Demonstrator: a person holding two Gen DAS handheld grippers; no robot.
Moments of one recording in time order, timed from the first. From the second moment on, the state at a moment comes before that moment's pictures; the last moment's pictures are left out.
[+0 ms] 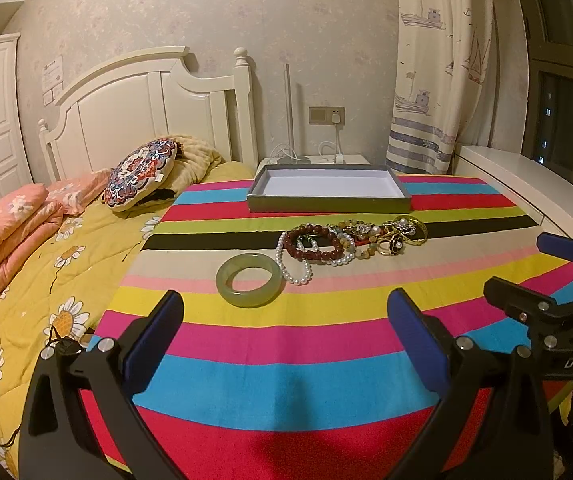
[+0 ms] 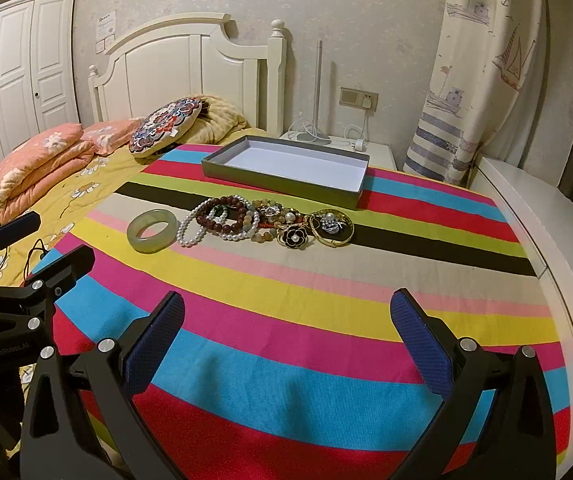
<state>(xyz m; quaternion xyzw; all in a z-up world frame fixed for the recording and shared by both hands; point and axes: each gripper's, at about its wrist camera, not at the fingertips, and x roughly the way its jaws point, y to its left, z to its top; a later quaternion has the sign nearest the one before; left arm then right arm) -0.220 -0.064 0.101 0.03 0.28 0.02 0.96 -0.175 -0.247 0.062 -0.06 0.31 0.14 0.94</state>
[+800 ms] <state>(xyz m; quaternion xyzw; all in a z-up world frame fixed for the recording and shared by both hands) -0.220 -0.063 0.100 0.02 0.28 0.02 0.96 -0.175 -0.246 0.060 -0.06 0.31 0.14 0.94</state>
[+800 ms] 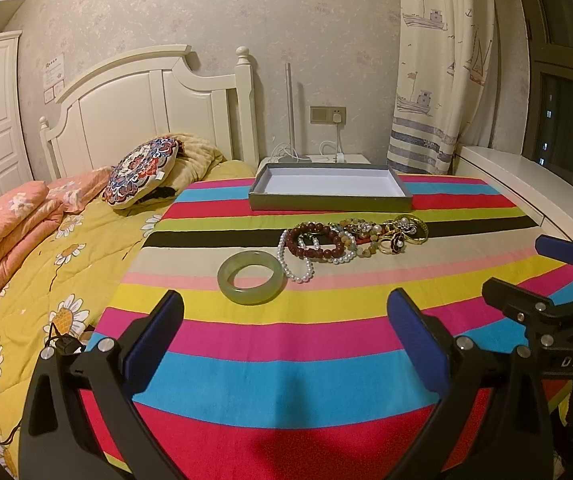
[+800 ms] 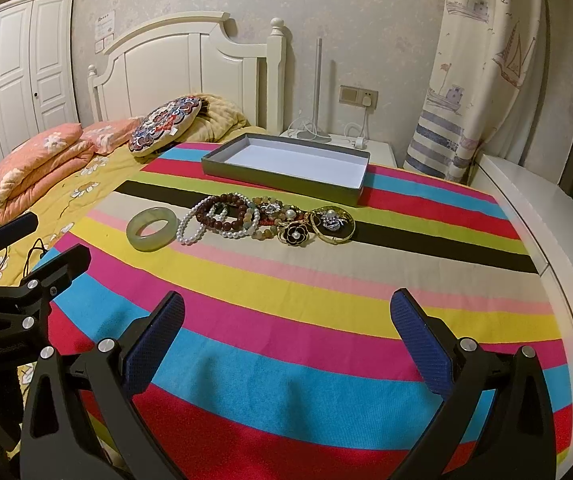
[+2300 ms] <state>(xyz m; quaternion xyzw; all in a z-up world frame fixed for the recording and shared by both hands) -0.060 0.028 0.005 -0.09 0.44 0.04 0.89 -0.017 -0.231 -0.009 -0.01 0.43 0.21 0.88</state>
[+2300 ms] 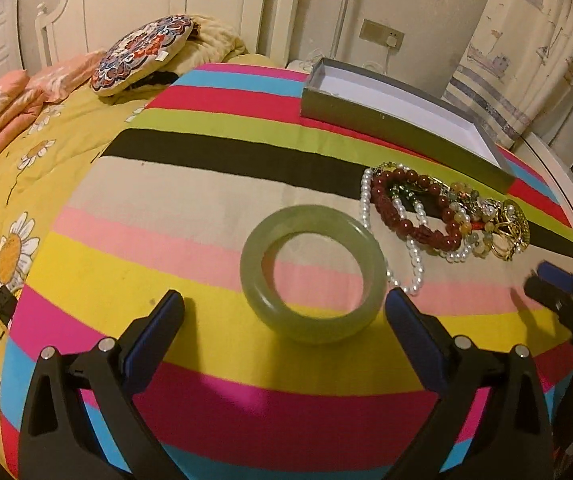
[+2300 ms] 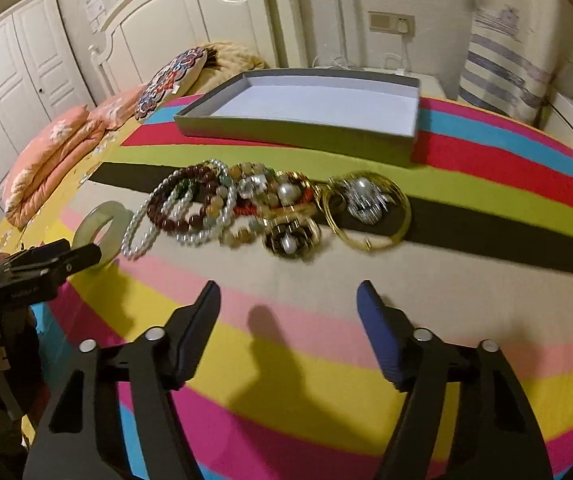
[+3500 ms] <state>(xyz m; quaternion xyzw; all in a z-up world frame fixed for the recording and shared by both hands) -0.035 0.025 0.035 -0.10 0.40 -0.02 0.91 0.014 -0.261 0.023 0.02 0.37 0.22 0.90</state>
